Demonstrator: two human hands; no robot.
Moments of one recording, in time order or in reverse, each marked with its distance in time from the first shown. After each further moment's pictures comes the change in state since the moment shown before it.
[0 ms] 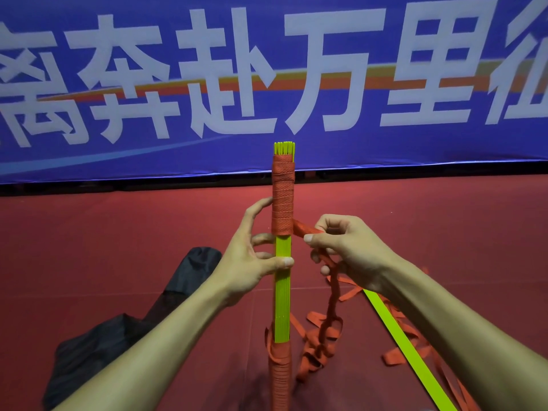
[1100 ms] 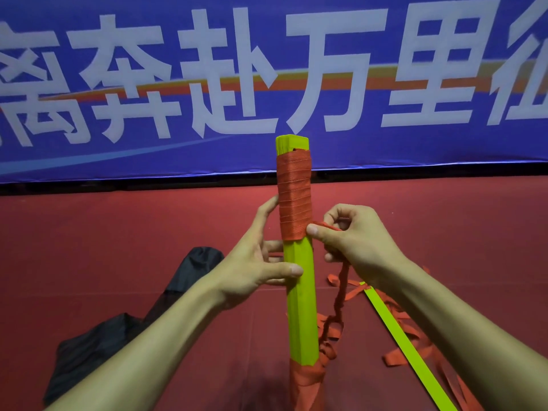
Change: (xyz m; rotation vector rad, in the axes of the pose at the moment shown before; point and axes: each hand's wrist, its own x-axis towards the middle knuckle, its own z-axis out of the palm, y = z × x) left_hand -0.006 0.013 -0.001 -0.079 -0.265 -0.056; right_hand -0.001 -0.006 0.002 -0.143 0.207 -0.211
